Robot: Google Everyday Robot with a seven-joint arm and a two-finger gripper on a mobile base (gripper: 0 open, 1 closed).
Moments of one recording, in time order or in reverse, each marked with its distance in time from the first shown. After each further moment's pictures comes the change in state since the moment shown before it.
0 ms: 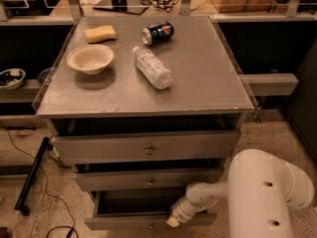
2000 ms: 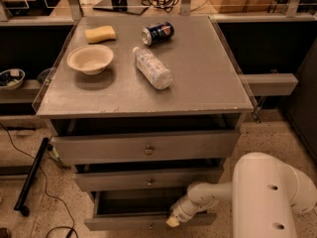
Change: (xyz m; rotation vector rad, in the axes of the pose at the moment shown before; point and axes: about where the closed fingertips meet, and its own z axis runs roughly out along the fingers) arm 0.000 -0.006 -0.004 -0.007 -0.024 0.021
